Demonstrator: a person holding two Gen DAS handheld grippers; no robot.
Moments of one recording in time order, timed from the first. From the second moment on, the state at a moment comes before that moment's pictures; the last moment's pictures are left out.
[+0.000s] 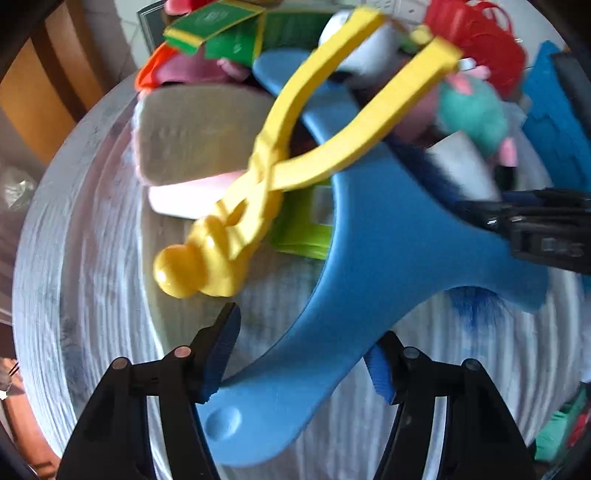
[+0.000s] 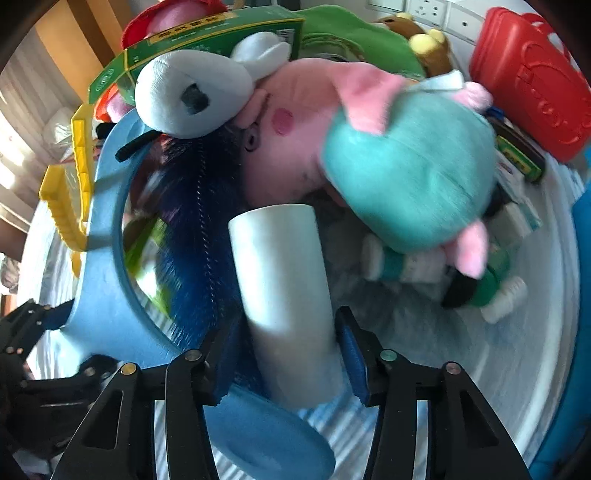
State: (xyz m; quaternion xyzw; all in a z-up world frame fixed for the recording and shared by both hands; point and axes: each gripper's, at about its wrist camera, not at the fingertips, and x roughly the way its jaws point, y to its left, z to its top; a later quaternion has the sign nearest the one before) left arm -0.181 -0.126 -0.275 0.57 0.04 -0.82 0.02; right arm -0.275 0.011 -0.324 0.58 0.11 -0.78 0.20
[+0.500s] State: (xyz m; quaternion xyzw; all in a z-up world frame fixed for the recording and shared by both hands) left arm -0.153 -0.089 -0.315 0.59 0.02 -0.81 -0.03; right arm -0.248 0.146 -0.334 0.61 0.06 -0.78 0.12
